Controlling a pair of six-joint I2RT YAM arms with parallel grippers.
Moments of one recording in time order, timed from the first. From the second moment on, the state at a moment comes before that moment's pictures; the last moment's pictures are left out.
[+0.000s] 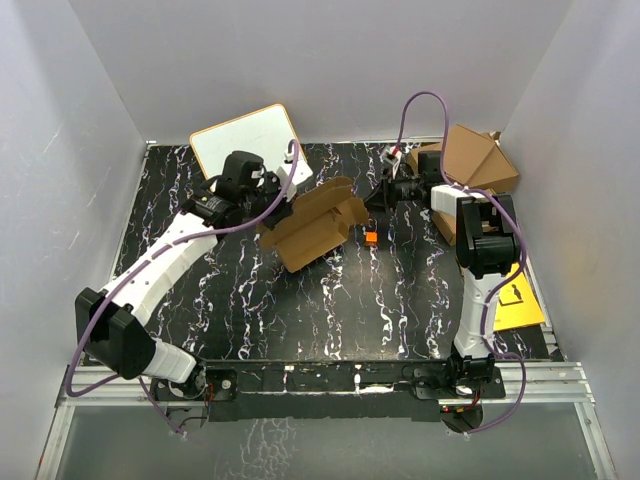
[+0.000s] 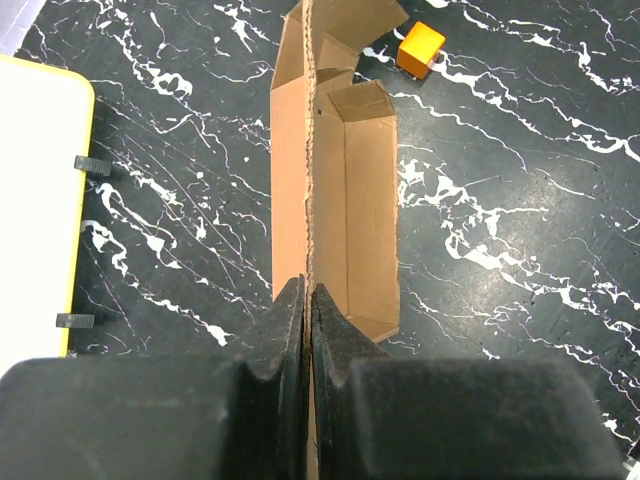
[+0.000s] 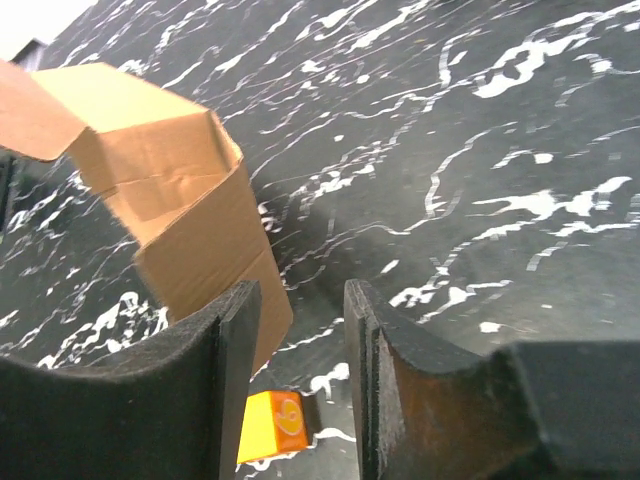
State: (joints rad) left arm -0.52 1.42 1.33 -0.56 0.31 0.41; right arm 0.05 2.14 1.42 0.06 -1.21 -0.18
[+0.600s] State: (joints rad) left arm -0.52 1.34 1.24 -0.51 0.34 0.46; right arm 0.11 2.11 1.36 -0.03 -1.35 -0.29
